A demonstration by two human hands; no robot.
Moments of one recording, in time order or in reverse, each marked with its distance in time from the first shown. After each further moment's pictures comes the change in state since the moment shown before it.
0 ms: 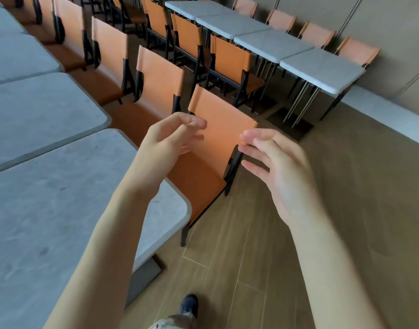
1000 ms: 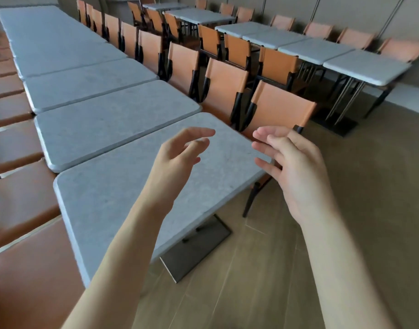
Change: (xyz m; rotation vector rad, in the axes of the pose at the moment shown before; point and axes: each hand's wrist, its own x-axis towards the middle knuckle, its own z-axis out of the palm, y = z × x) left_hand -0.398 0.028 -0.265 0.040 0.116 0.030; right_hand -0.385 -0.009 0.237 0.099 -0.050 -0.068
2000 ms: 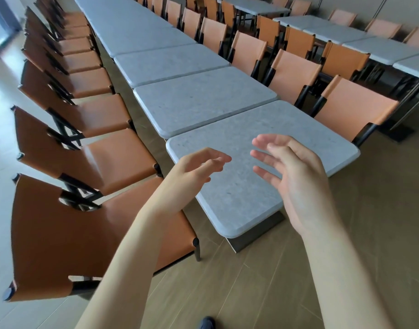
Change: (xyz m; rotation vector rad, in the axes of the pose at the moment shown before) left_hand -0.188 -0.044 -0.372 0.076 -0.121 -0.172; right_hand -0.222 0.018 0.352 0.017 -0.165 0.068
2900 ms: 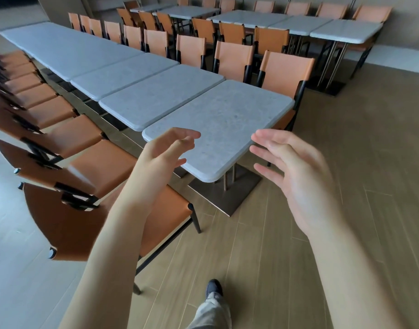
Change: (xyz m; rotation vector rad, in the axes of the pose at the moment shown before) left_hand -0.234 0.033 0.035 0.004 -0.034 0.164; right_hand -0.300 -0.005 -0.038 0.079 0.245 -0.082
